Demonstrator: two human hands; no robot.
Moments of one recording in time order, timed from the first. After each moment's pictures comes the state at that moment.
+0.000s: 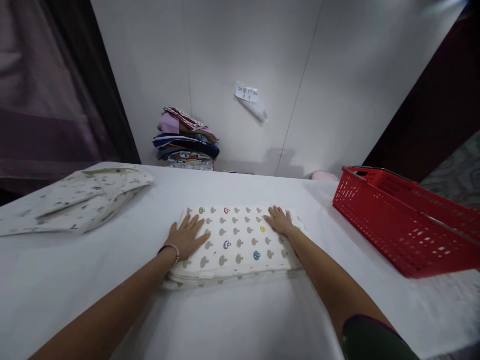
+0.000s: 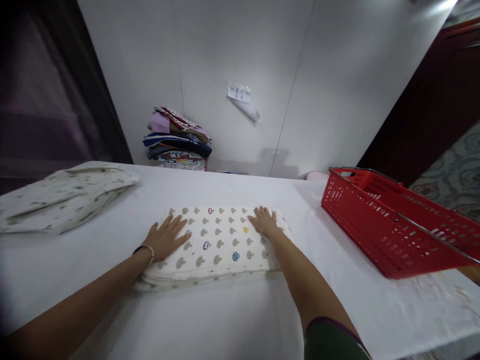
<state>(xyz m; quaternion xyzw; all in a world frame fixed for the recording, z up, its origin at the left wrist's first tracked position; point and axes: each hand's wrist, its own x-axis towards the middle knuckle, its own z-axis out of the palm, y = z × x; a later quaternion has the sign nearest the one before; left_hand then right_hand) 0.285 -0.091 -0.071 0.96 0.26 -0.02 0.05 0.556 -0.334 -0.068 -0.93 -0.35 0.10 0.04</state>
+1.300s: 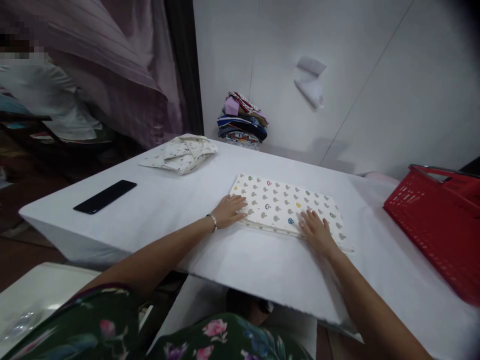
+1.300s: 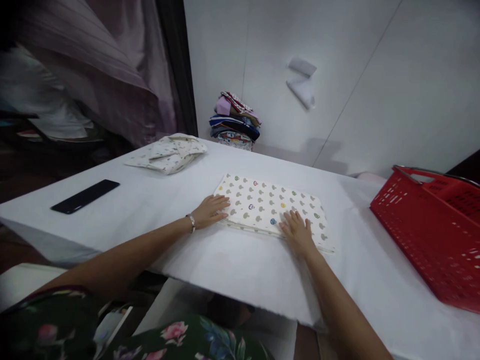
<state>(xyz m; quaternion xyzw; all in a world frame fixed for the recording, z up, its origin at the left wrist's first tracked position) 0.195 -0.145 -0.062 0.98 0.13 0.10 0.13 0.437 -0.426 -0.074 -0.88 -0.46 0.03 0.09</state>
